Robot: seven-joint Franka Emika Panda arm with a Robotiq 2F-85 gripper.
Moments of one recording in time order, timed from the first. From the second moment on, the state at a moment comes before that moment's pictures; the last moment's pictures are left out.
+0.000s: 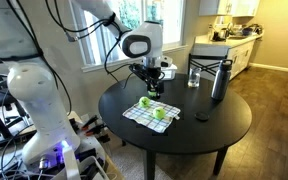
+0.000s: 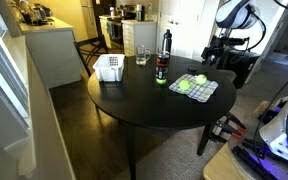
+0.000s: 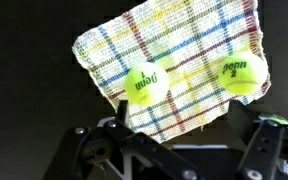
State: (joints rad) arm -0.10 -0.09 -0.22 -2.54 0.12 2.51 -0.18
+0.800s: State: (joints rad) arm -0.11 0.04 -0.22 -2.46 0.16 2.52 -0.21
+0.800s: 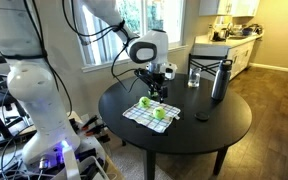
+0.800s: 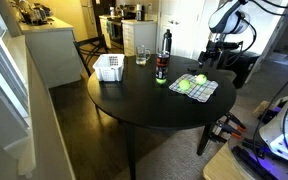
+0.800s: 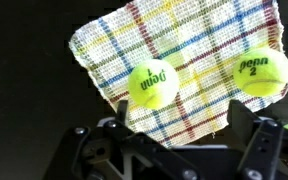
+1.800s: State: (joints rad) arm -0.11 0.33 -0.14 -2.34 0.11 2.56 -0.10
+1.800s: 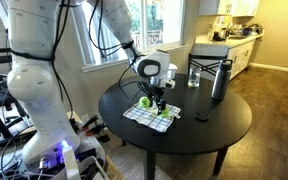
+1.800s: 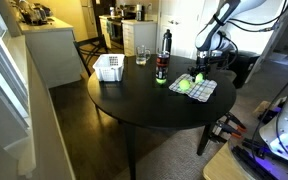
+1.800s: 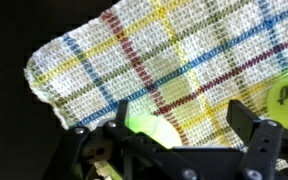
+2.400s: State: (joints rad) arm -0.10 0.33 -0.18 -2.33 -0.09 2.56 0.02
